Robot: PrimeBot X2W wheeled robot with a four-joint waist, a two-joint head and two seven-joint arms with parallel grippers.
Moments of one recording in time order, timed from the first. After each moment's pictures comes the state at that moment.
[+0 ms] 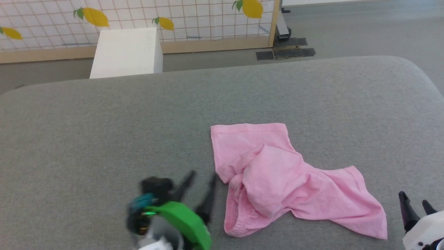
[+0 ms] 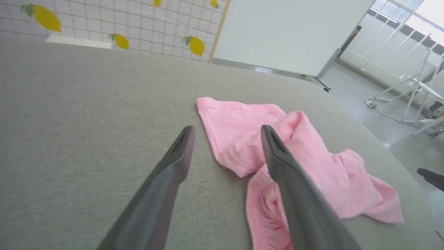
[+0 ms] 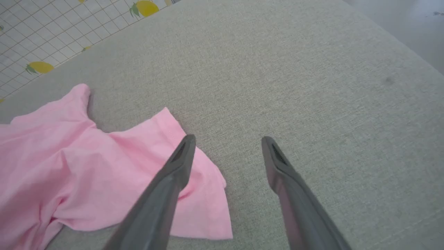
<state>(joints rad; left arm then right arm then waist) -0.07 0.10 -0.34 0.11 -0.47 -0.07 -0.01 0.06 -0.05 -0.40 0.07 0.32 0.13 0.36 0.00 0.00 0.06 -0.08</state>
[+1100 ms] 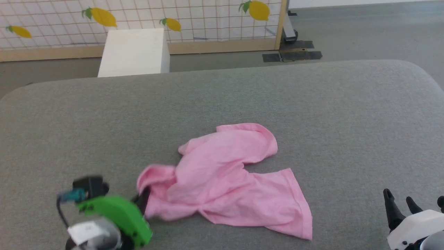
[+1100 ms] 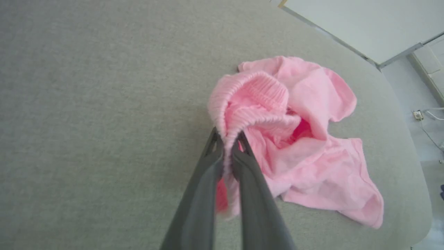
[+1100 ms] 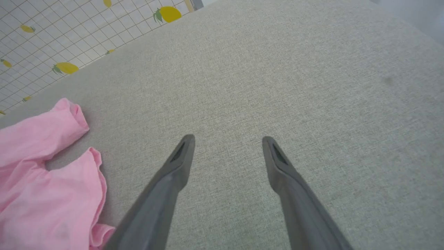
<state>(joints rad) -0.01 0.21 -0.14 -0.06 -0.70 0.13 0.41 0.04 -0.05 -0.33 0.14 0.34 0.13 0.26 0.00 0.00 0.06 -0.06</state>
